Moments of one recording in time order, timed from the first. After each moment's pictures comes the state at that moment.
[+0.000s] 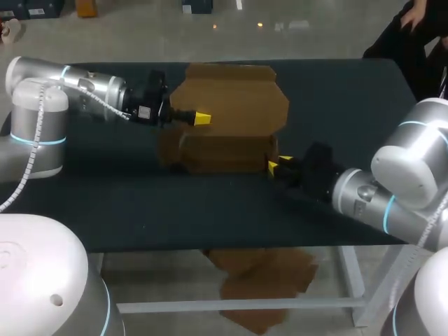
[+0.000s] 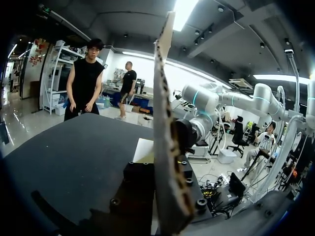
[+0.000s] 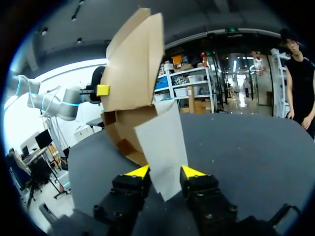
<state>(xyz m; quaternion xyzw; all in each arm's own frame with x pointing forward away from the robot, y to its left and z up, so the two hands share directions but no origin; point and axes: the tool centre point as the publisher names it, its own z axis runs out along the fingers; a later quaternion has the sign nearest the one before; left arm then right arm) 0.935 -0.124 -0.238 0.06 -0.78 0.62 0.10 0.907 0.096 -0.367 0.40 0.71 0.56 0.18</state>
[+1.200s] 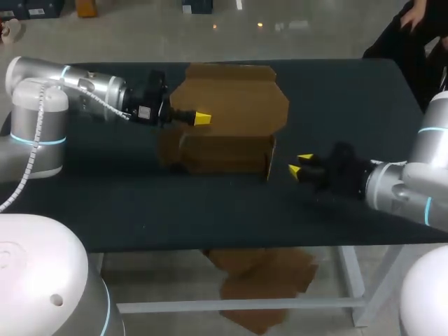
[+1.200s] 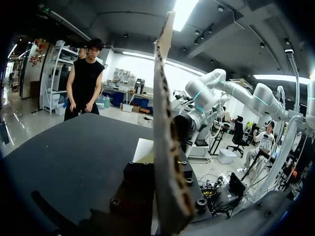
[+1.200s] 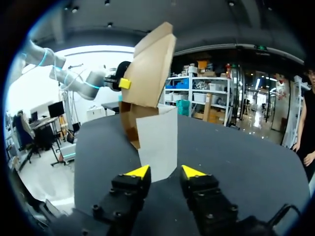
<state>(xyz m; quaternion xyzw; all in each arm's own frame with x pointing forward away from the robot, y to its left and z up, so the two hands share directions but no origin) 0.935 -0.124 -0.238 0.06 -0.78 0.62 0.10 0.896 0.048 -0.357 0.27 0.77 0.55 0.20</state>
